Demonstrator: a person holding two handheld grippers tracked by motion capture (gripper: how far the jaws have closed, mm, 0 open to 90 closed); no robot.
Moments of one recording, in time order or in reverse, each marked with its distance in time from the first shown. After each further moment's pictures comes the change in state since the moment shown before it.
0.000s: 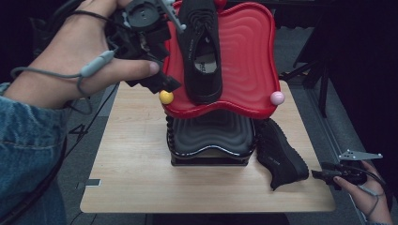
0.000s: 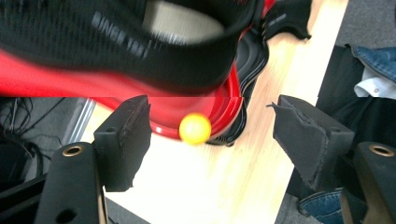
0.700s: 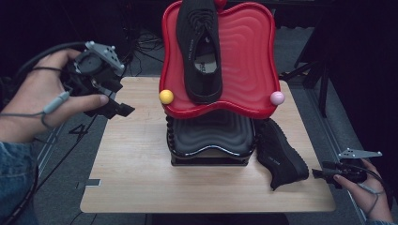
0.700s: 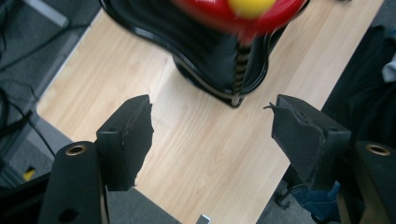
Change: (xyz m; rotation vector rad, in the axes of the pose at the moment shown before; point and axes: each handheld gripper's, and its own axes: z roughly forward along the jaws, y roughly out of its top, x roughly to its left) left arm 0.020 -0.116 0.061 0.056 -0.026 -0.221; right arm -0.002 0.005 -0.002 0.020 -0.016 -0.002
